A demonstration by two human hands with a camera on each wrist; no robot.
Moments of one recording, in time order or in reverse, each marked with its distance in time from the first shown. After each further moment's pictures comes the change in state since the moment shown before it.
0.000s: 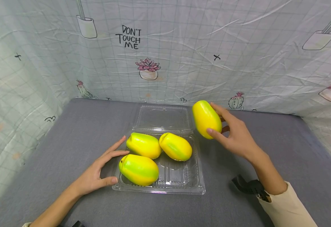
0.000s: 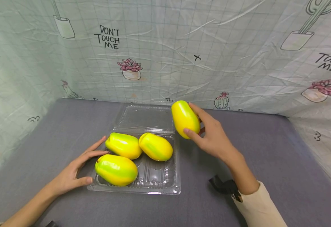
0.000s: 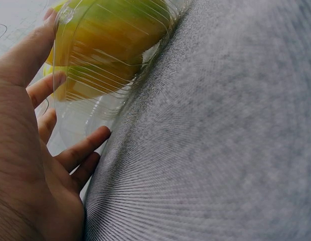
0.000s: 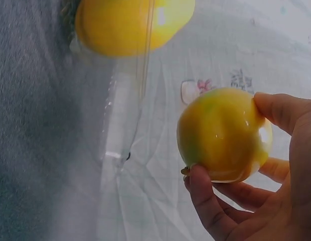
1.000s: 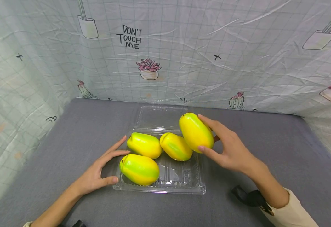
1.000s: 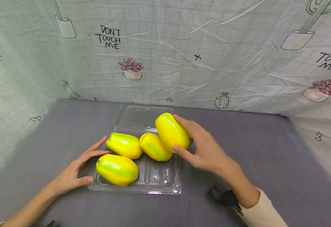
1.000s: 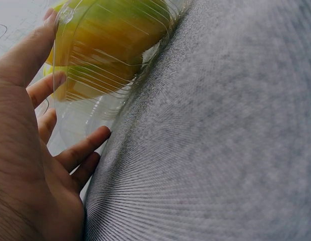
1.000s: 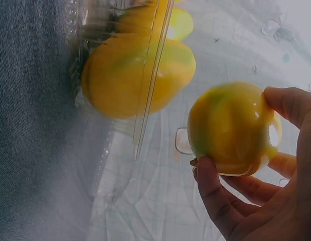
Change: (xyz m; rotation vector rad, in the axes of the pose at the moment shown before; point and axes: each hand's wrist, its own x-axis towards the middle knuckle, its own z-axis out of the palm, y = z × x) left_hand -0.001 -0.002 0.001 0.008 0.001 -0.008; right_hand -0.017 -0.032 0.011 0.009 -0.057 -0.276
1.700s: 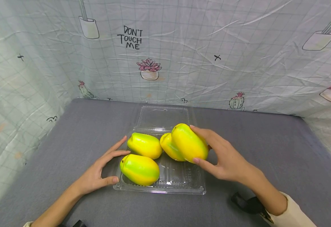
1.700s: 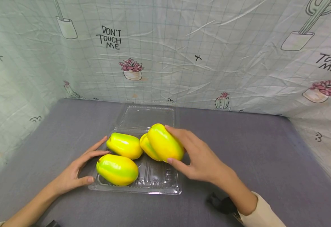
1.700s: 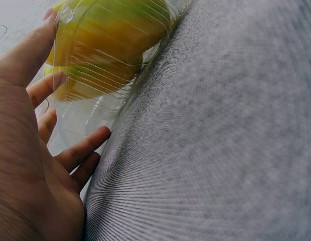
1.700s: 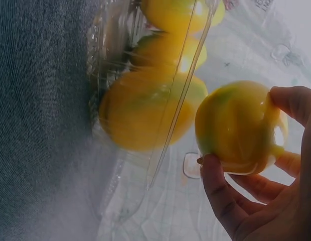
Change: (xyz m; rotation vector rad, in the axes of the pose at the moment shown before) left_hand 0.000 -0.001 0.001 -0.001 0.000 0.010; right_hand -0.006 -0.015 0.015 0.007 -0.023 -0.102
